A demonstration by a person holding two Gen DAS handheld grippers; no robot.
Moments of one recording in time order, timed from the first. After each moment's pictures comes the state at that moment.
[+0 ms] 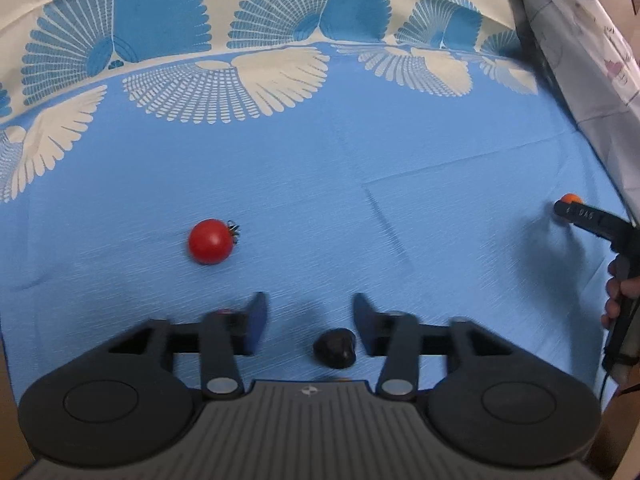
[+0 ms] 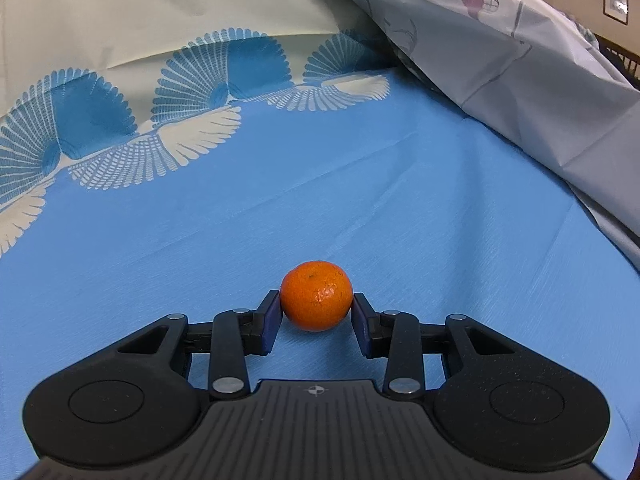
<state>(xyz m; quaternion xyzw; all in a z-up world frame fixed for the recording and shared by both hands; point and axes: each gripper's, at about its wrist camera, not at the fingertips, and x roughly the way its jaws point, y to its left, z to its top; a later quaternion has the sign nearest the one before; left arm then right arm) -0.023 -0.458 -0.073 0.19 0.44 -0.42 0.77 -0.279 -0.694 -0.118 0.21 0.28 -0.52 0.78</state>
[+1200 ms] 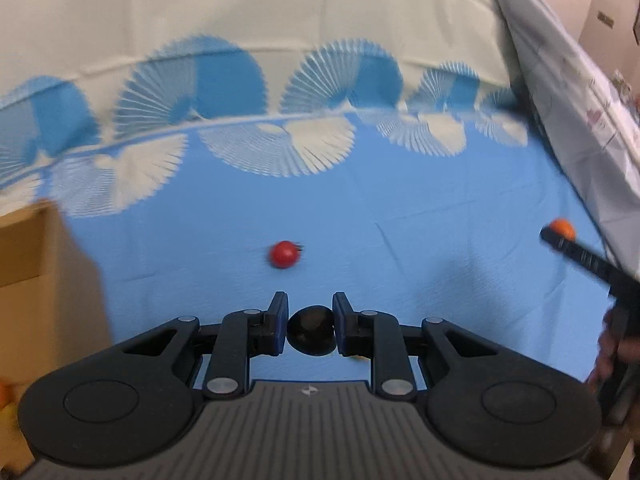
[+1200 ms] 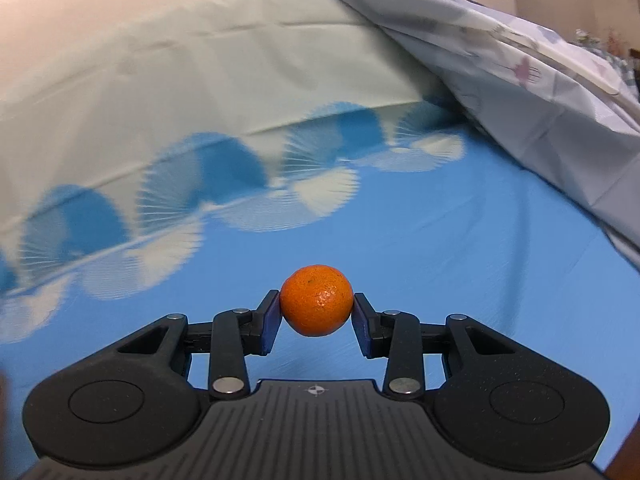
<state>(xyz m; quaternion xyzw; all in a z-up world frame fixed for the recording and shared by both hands) -0.055 -0.352 0.049 0.15 0.40 -0.40 0.81 -0.285 -0.553 -0.017 0.21 0.20 -0.42 0.86</state>
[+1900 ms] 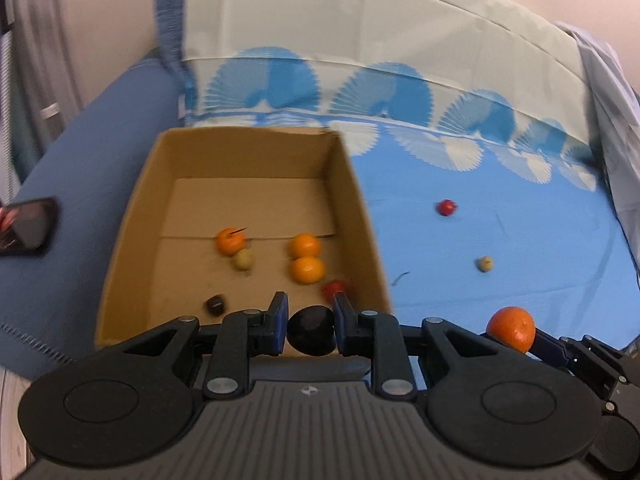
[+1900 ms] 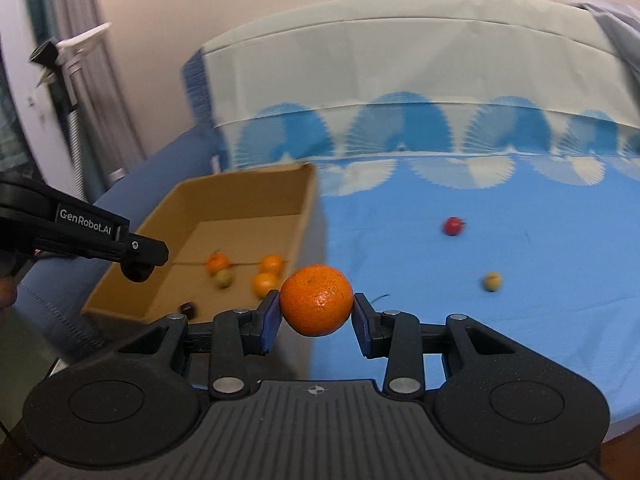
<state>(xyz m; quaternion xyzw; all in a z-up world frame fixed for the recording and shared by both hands) -0.105 -0.060 0.123 0.10 0.41 -0.25 0.87 -0.254 -0.209 0.074 0.15 0.28 -0.12 0.94</state>
